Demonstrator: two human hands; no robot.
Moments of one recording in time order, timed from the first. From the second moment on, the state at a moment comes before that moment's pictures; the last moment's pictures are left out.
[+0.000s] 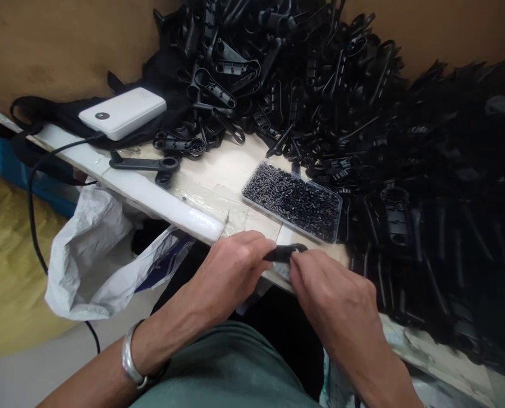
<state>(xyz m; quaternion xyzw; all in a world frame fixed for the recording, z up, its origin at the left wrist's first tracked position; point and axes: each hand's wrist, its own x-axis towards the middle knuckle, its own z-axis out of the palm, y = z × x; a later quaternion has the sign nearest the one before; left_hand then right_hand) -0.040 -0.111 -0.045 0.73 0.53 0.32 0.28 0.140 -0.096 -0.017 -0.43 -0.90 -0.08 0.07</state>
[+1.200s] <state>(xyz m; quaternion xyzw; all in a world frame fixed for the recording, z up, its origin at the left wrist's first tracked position) -0.041 -0.115 -0.045 0.82 0.51 0.19 0.16 0.131 -0.086 -0.006 -0.47 -0.88 -0.04 -0.03</state>
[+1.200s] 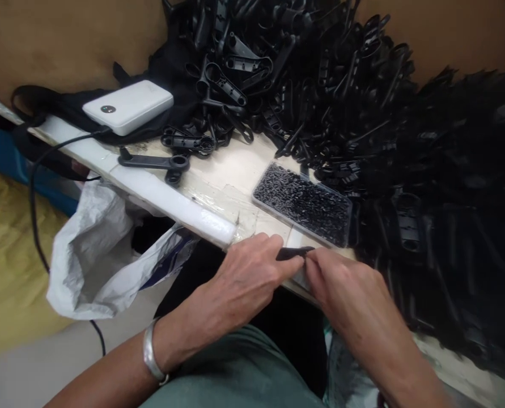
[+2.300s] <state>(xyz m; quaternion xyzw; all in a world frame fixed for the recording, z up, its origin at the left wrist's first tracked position) -0.019 -0.134 -0.020 0.85 0.50 0.15 0.05 0.158 -0.112 -0.021 -0.48 -0.30 0.65 0.51</state>
